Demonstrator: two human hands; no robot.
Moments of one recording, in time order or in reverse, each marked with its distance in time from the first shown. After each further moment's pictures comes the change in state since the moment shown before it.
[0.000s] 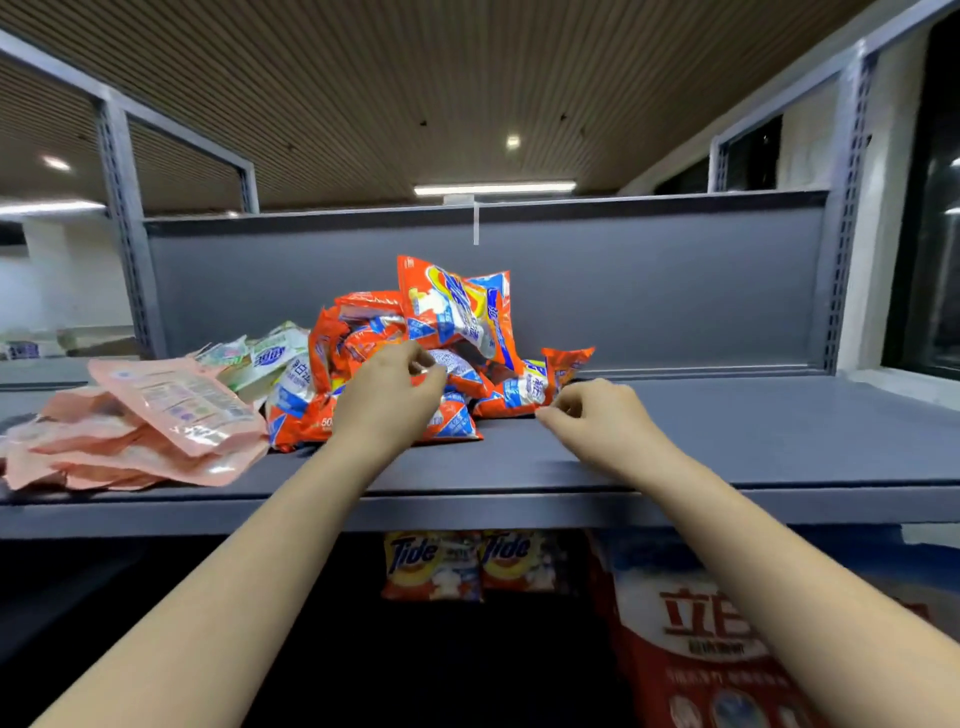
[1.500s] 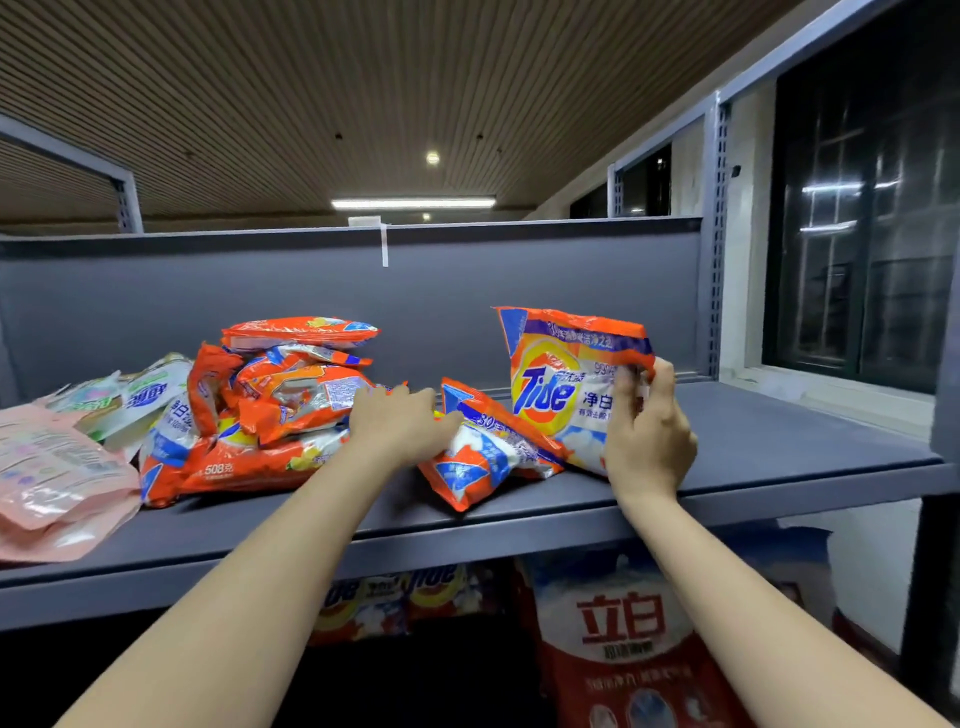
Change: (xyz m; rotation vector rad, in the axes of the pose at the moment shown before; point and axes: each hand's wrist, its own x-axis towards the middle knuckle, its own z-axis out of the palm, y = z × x) left_hand 0.041 0.049 0.089 0.594 -0.392 0.129; right_hand -0.007 0.087 -0.035 -0.001 0.934 0.216
